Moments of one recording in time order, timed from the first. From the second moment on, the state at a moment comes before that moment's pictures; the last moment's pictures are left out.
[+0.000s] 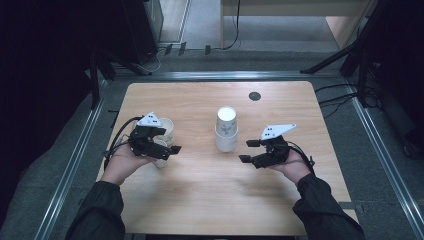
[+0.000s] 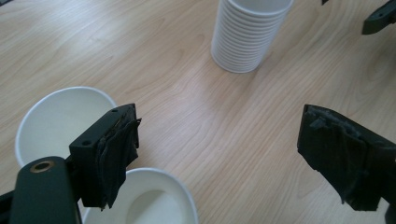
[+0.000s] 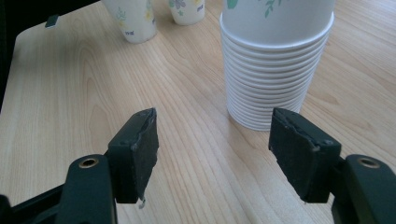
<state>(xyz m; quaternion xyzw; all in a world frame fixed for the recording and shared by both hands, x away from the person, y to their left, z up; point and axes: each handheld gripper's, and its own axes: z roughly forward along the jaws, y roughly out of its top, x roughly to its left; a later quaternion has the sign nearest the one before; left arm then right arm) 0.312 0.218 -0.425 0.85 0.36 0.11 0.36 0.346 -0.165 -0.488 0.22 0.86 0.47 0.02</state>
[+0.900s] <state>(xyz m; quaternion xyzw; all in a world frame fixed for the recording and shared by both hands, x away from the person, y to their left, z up) 0.298 0.184 -0.440 0.85 0.34 0.12 0.39 0.344 -0.163 -0.486 0.22 0.86 0.47 0.04</state>
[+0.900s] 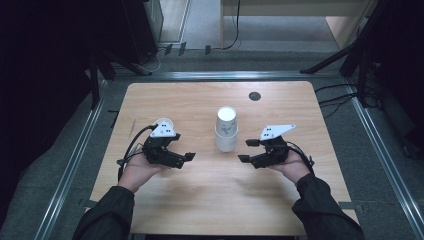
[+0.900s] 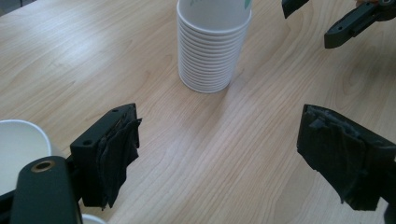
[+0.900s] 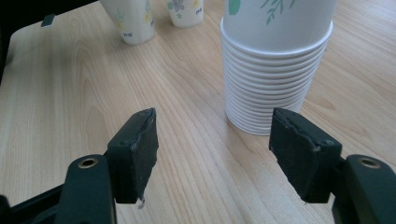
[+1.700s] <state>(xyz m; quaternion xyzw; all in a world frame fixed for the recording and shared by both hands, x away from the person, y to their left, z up) 0.298 0.166 -0.461 0.85 0.33 0.11 0.40 0.342 -0.161 -0.487 0.21 0.86 0.47 0.05</state>
